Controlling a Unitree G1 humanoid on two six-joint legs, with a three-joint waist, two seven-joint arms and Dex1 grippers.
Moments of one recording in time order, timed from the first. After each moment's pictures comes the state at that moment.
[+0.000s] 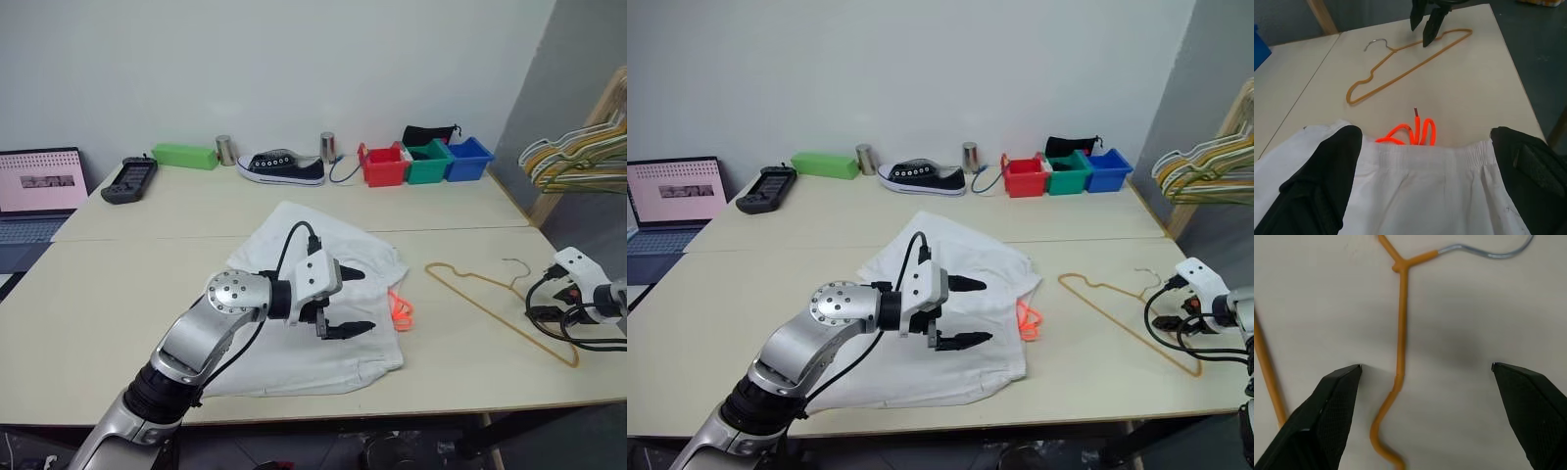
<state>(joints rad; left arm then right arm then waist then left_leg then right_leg) -0.42 0.56 -0.33 -0.35 -0.30 0.48 -0.96 -0.61 -0.98 0.14 0.81 -0.02 0.52 1.08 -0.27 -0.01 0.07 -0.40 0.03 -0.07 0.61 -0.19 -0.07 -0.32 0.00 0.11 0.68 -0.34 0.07</state>
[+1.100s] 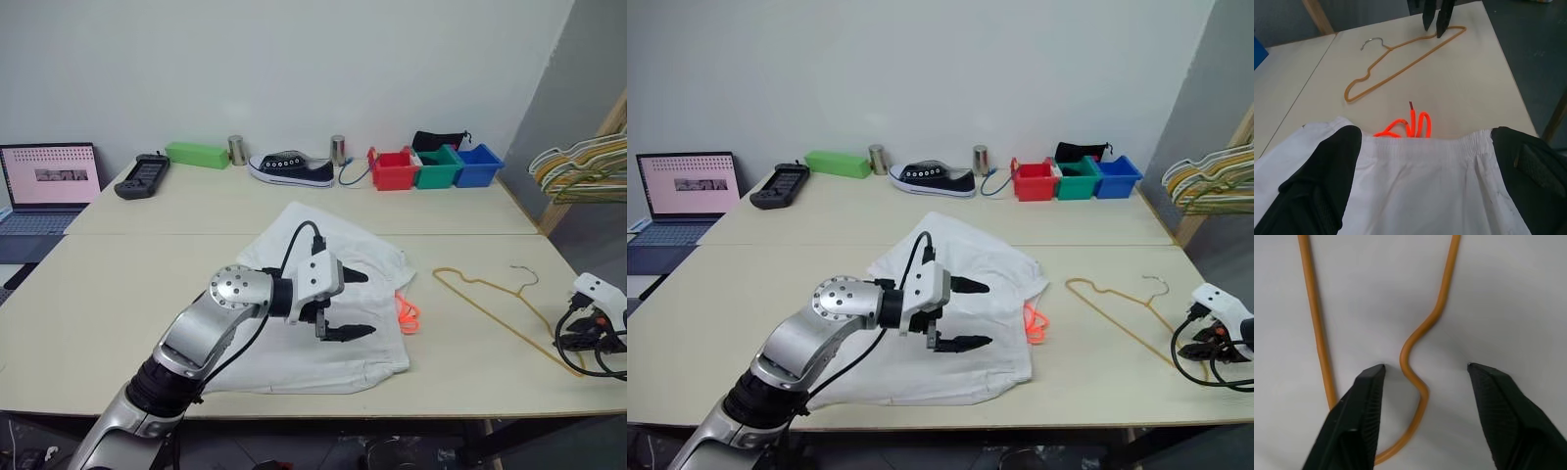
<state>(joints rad) -0.46 0.56 -0.34 -0.31 -0.28 0.47 -1.01 -0.48 -1.08 0.16 0.83 -0.05 0.33 1.23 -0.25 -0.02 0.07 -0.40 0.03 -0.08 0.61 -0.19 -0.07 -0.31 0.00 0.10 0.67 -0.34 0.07</state>
